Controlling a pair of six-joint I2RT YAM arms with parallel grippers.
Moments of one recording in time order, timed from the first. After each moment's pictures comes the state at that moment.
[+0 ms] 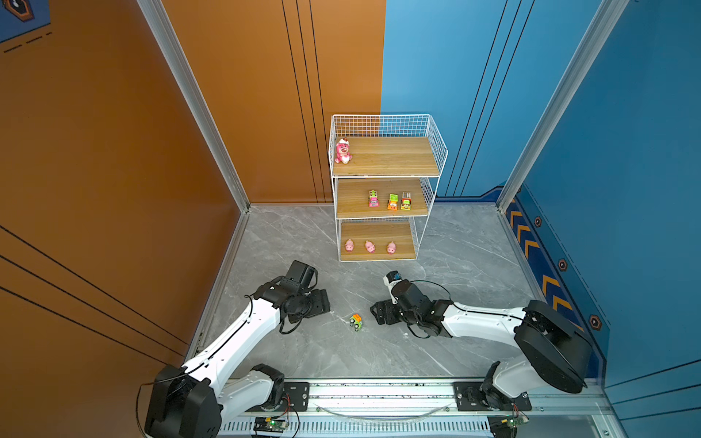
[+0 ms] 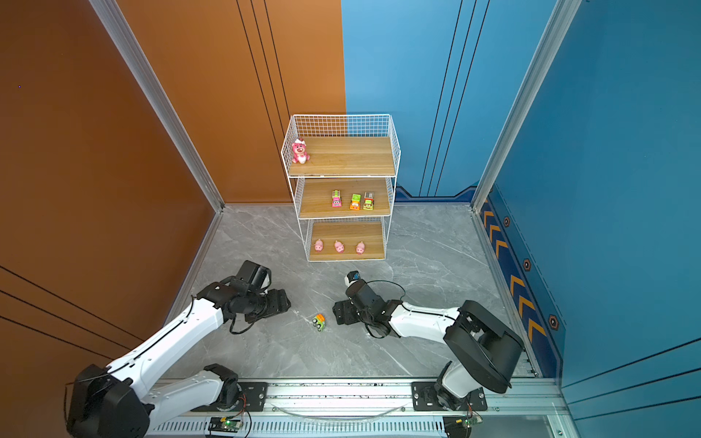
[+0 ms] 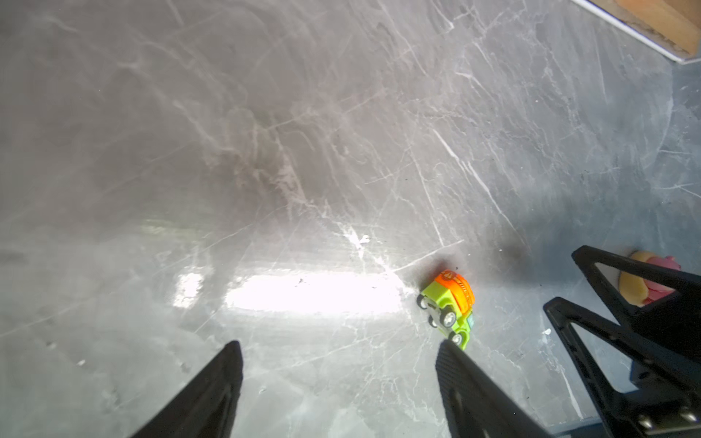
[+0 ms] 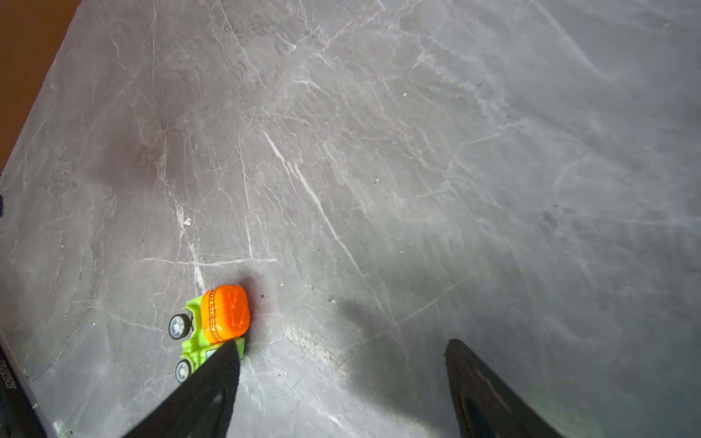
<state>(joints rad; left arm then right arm) -0.36 1.09 0.76 -0.85 0.10 -0.67 0.90 1.54 0.67 0.05 0.01 0.58</state>
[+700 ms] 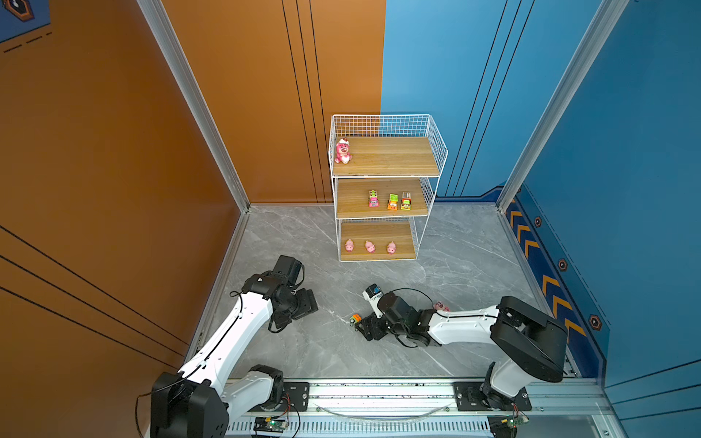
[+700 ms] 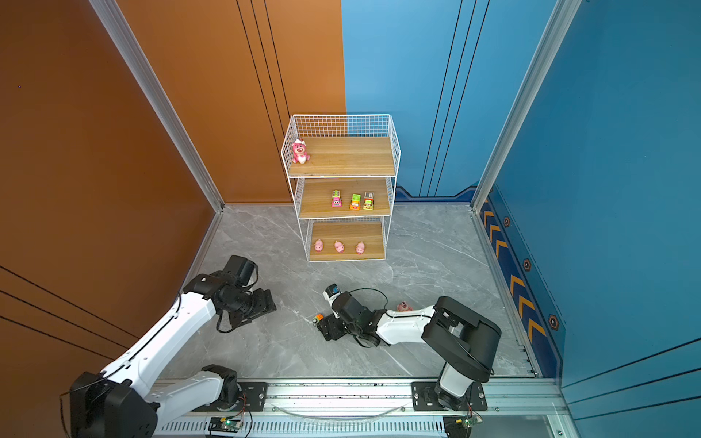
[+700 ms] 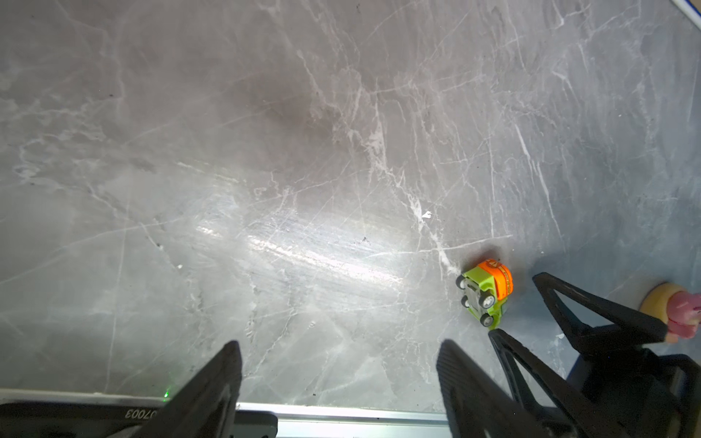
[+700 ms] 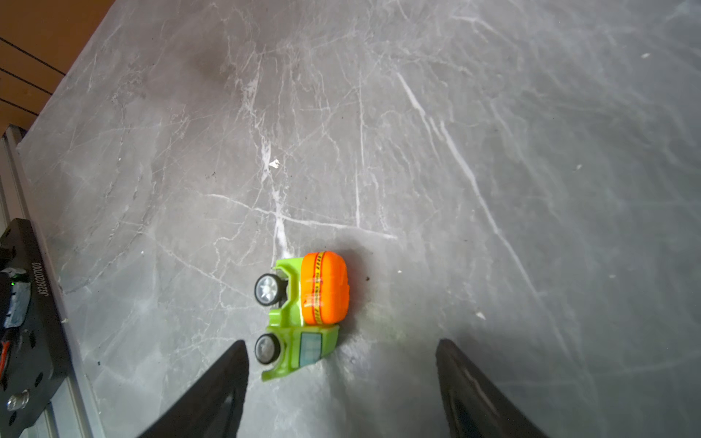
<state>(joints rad) -0.24 1.11 0.87 -1.09 0.11 -0.67 1.02 1.66 0.68 0.22 -0.04 0.48</state>
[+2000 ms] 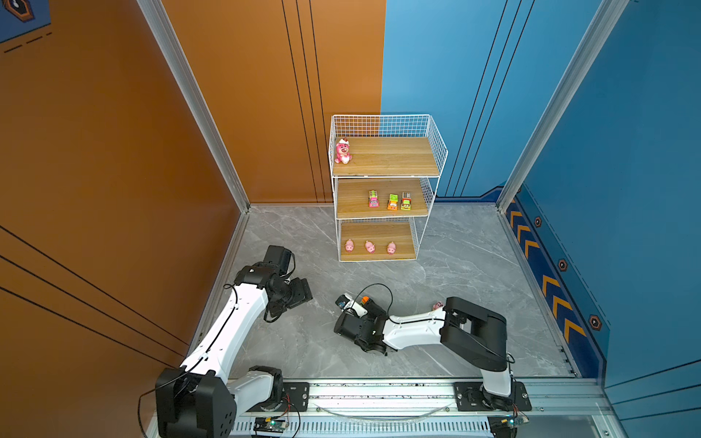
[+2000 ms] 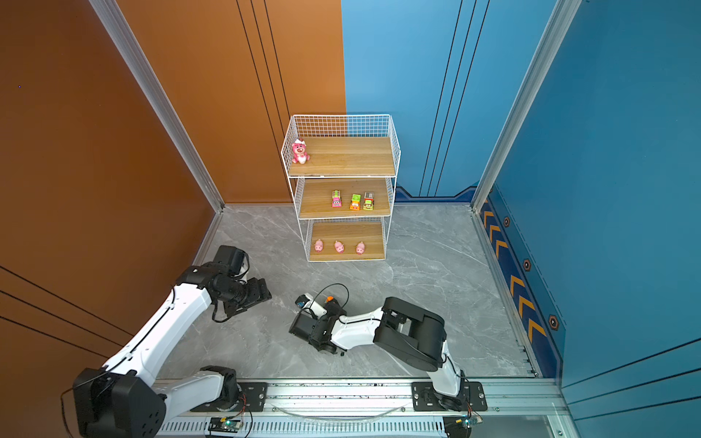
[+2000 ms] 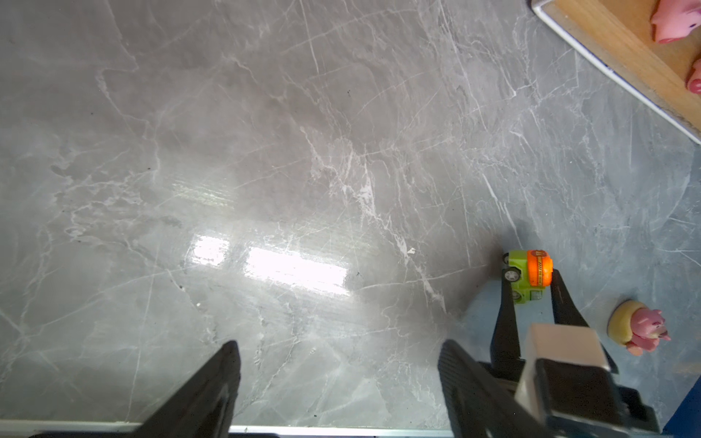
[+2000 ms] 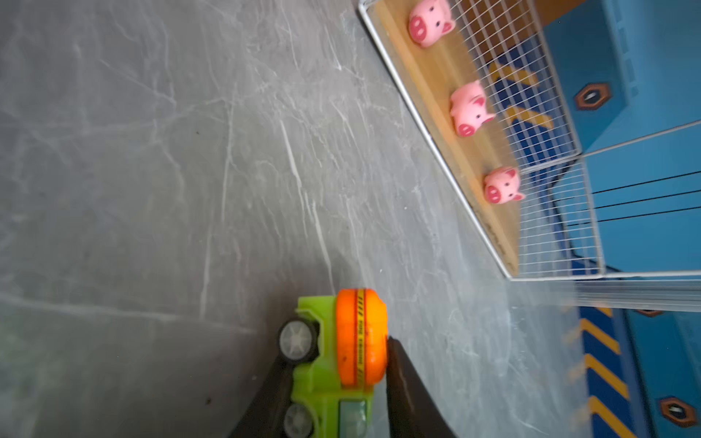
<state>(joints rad) -0.13 1.18 0.95 -1.05 0.13 -0.56 1.25 2.02 1.12 -0.20 0.93 0.07</state>
